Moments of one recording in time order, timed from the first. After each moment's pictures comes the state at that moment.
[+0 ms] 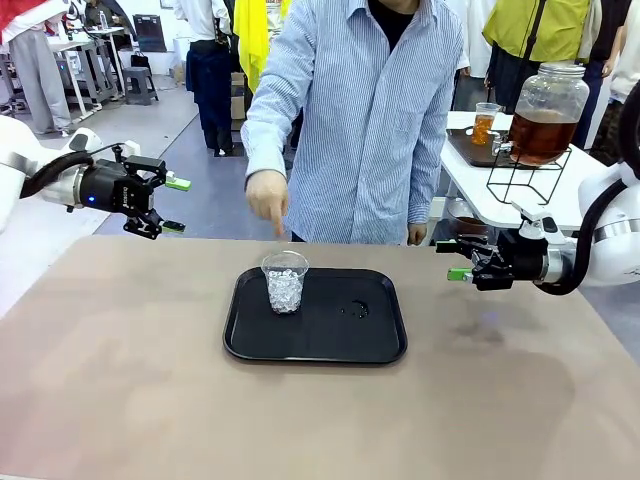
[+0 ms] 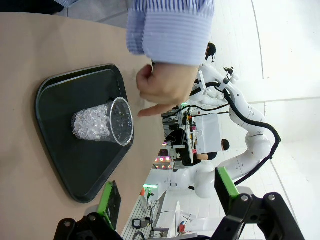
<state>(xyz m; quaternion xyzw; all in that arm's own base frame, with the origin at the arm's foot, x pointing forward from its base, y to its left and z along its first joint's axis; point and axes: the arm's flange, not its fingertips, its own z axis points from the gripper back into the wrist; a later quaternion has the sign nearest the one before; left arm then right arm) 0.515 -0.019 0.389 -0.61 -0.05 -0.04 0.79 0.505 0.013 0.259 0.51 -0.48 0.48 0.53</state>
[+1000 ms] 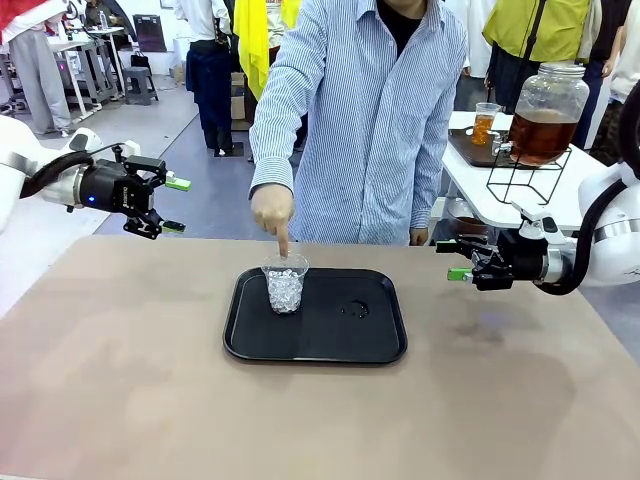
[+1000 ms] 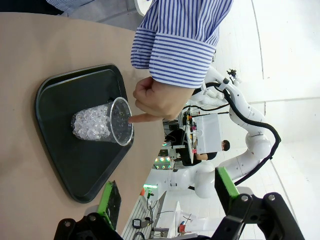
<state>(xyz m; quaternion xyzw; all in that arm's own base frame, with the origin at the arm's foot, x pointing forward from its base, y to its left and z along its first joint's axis) 0.515 -0.019 0.389 -0.61 -0.05 -0.04 0.79 0.505 0.013 0.259 0.51 -0.48 0.48 0.53</state>
